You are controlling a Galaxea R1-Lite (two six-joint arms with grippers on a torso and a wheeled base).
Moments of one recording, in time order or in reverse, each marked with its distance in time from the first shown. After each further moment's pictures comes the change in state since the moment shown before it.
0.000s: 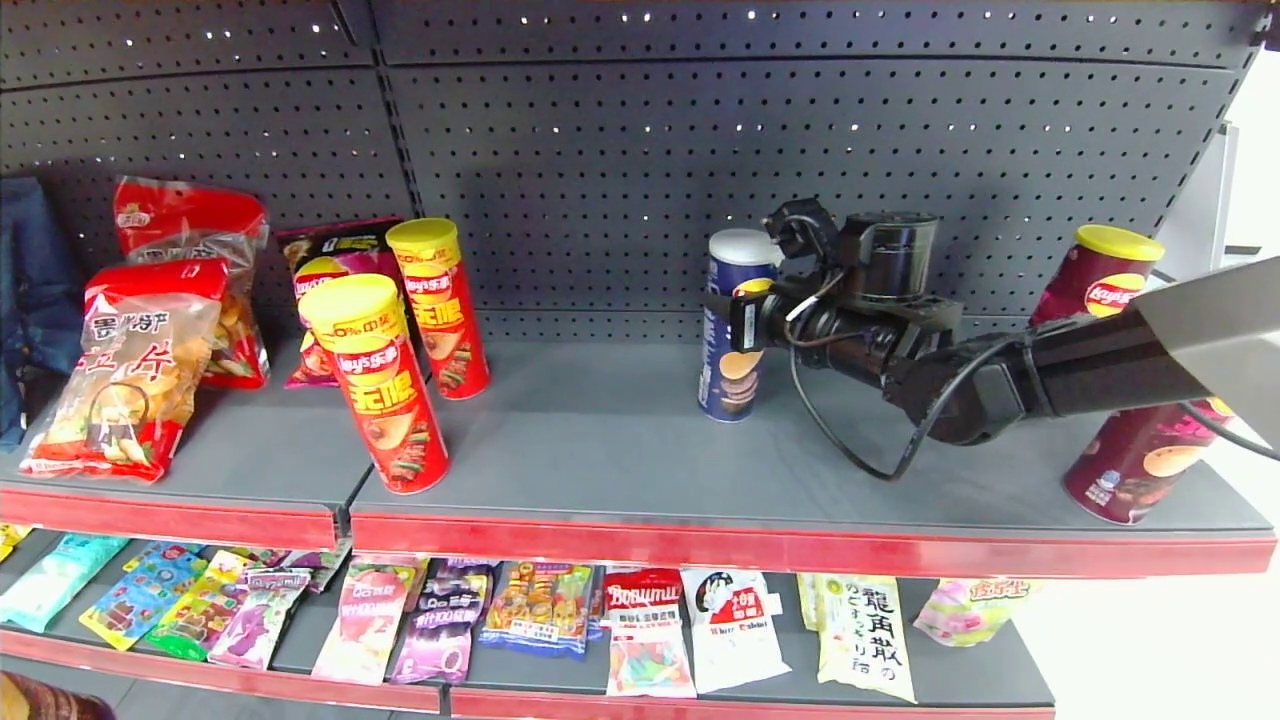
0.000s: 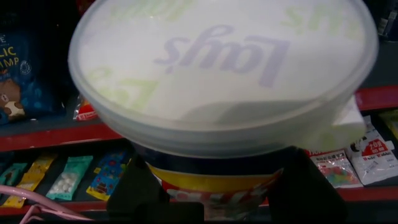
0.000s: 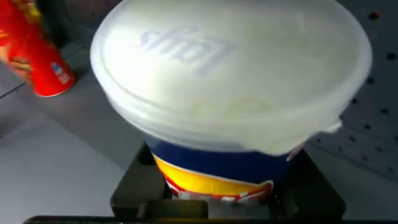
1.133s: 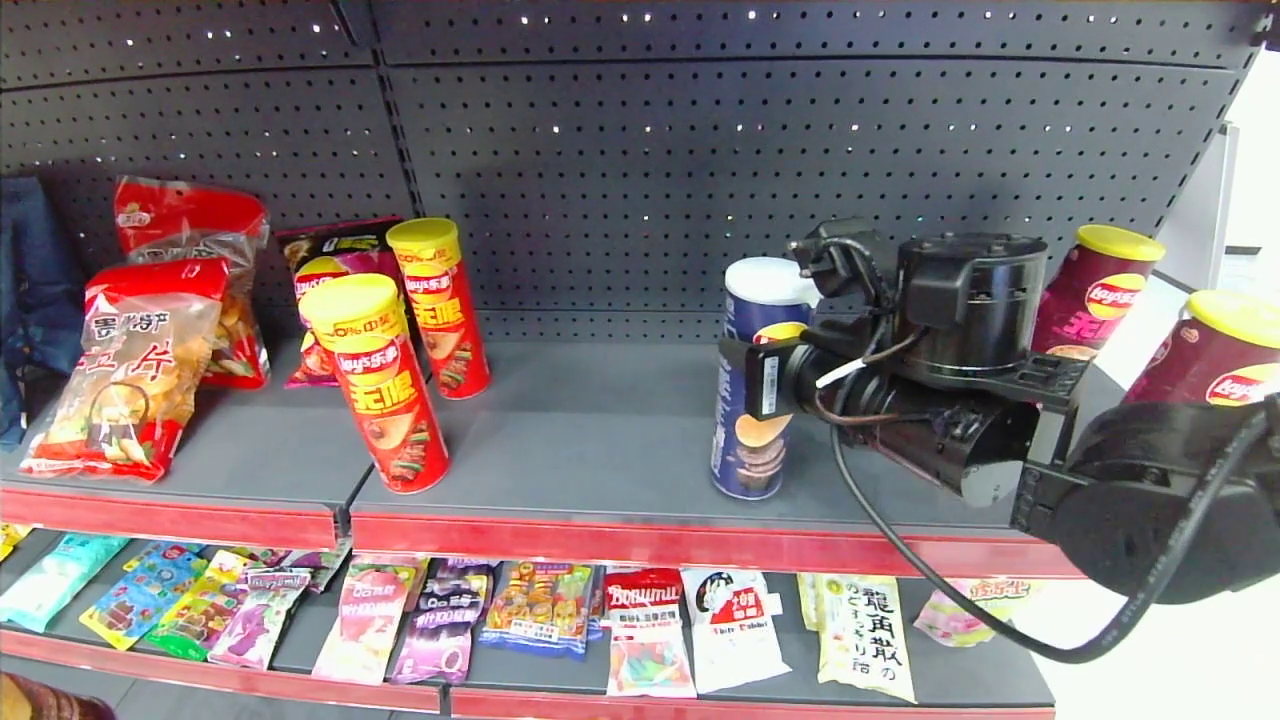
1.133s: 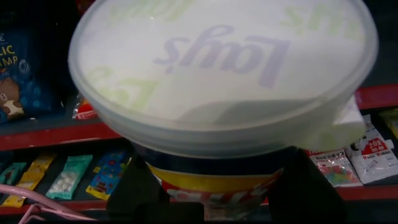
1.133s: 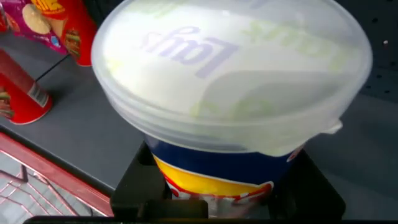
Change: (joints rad) left arm 0.000 -0.001 0.003 0.001 -0.001 0.000; right arm 0.226 -0.311 0.373 -0.004 -0.320 0.085
